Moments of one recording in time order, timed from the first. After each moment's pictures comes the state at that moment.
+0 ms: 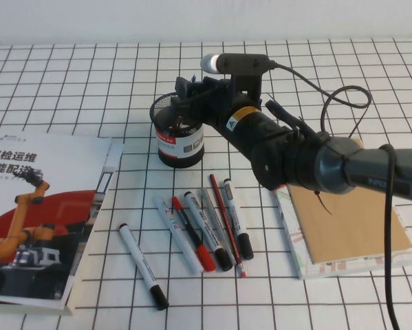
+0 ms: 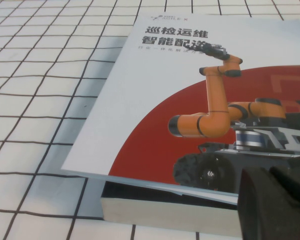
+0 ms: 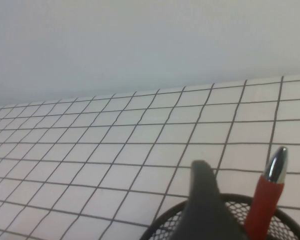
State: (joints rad) right arm 0.66 2.15 -1.48 0.18 -0.49 0.24; left arm 0.09 -0.01 0.03 -0.07 0.38 0.12
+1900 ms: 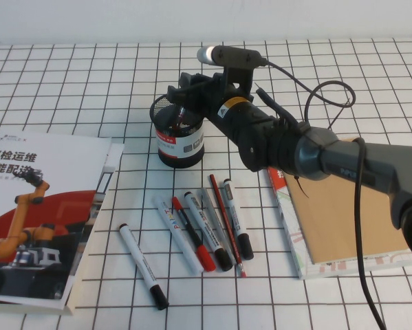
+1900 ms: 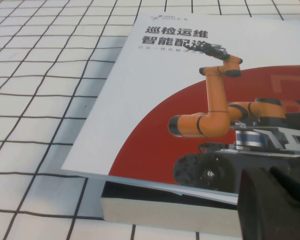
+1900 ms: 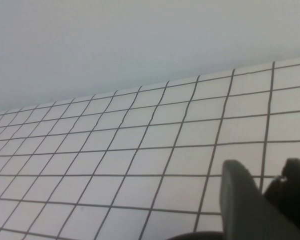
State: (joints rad) right arm 0.63 2.30 -1.71 0.25 -0.37 0.24; left arm 0.09 -0.01 0.03 -0.07 0.38 0.12
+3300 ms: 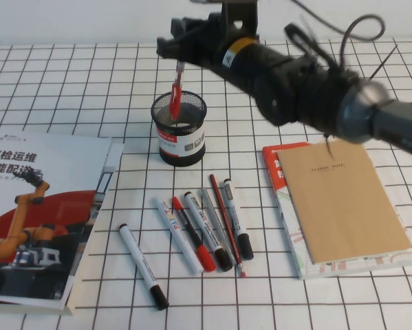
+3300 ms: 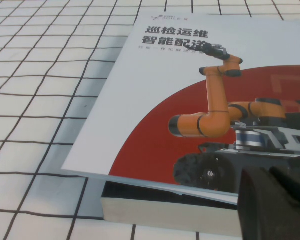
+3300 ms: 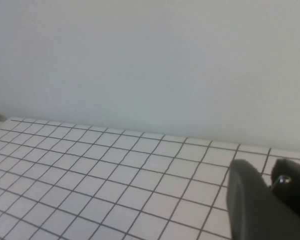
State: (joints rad) right arm 0.63 2.07 -1.71 0.08 -0.19 0.22; left arm 0.09 -0.01 0.03 -0.07 0.38 0.12
